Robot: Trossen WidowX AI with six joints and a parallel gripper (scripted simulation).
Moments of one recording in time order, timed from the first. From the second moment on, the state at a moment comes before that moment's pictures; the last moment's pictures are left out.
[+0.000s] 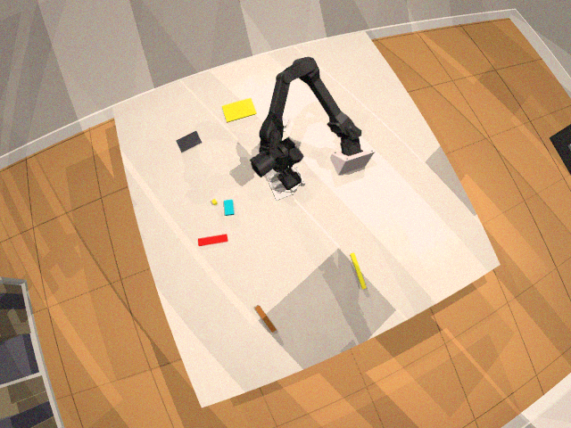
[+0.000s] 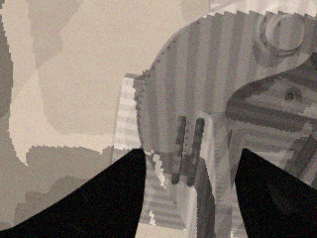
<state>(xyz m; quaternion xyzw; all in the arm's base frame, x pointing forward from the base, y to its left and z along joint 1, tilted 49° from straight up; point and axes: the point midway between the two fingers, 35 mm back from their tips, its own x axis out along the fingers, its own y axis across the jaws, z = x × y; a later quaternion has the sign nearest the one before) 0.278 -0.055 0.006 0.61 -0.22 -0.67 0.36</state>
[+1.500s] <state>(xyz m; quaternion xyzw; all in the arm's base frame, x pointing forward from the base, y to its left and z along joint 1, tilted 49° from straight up) 0.278 -0.057 0.004 0.61 -0.23 -0.67 0.36</state>
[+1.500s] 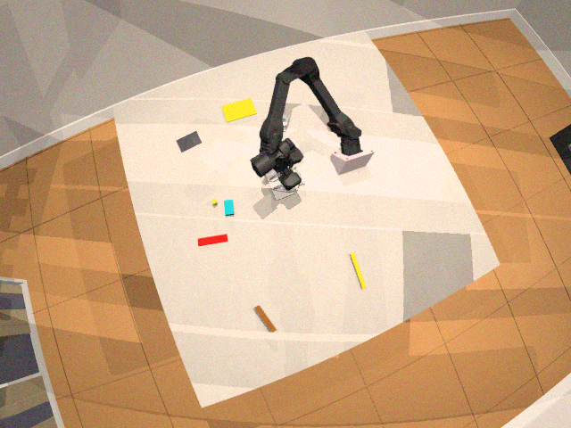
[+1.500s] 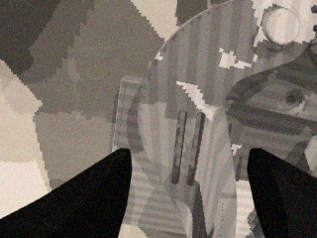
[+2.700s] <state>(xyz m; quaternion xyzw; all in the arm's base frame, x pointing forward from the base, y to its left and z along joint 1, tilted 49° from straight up) 0.276 -0.032 0.075 0.66 -0.33 -0.63 0.24</state>
